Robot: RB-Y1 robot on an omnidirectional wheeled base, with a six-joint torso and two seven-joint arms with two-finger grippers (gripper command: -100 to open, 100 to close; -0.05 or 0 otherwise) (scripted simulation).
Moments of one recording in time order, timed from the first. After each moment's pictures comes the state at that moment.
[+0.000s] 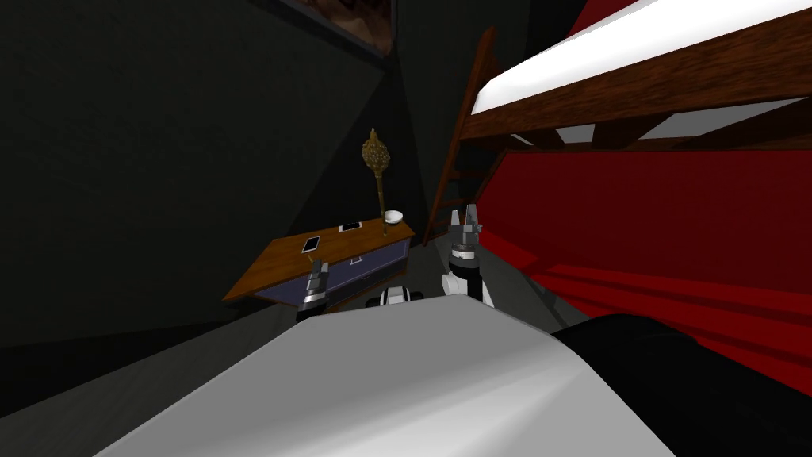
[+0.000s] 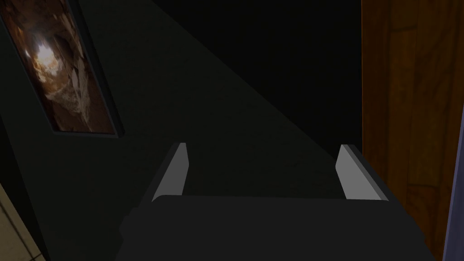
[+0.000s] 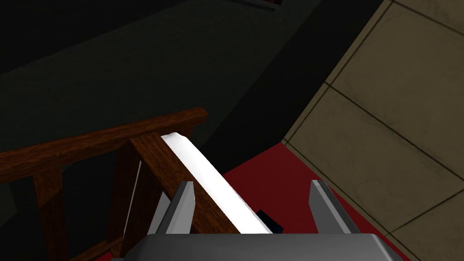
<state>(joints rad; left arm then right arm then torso) 0.25 0.19 0.16 -1.13 0.03 -1.06 -0.05 0.46 0.01 0.06 -2.35 0.11 -0.54 -0.03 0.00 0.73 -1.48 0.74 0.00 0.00</state>
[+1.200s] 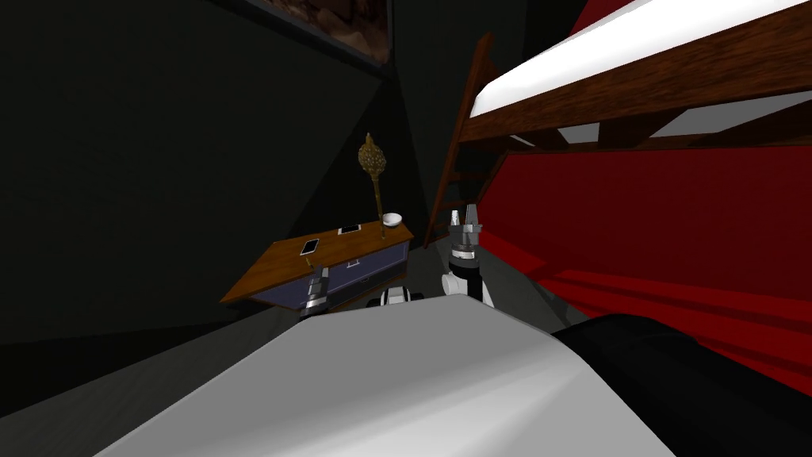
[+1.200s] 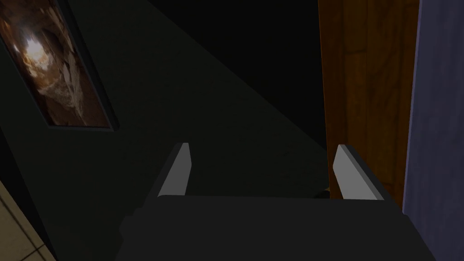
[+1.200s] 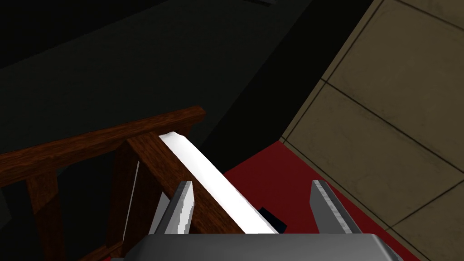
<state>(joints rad) 0.21 0.18 0.17 -0.96 0.05 -1.15 -0.07 0.46 0.01 0.06 -2.35 0.11 -0.54 -0.03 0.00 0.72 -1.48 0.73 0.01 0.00</state>
